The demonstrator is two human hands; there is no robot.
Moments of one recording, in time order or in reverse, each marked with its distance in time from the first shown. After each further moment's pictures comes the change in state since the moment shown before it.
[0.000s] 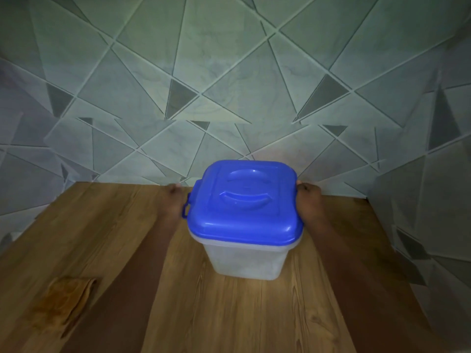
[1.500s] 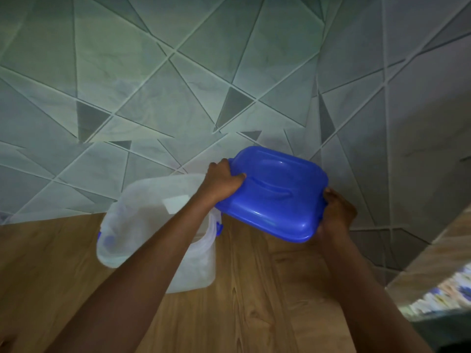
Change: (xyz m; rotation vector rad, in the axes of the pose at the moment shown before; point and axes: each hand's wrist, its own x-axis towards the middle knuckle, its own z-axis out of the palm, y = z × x) left_hand -0.114 0.146 0.218 0.425 -0.538 0.435; right_hand -0.009 0.061 -0.205 0.916 0.497 0.192
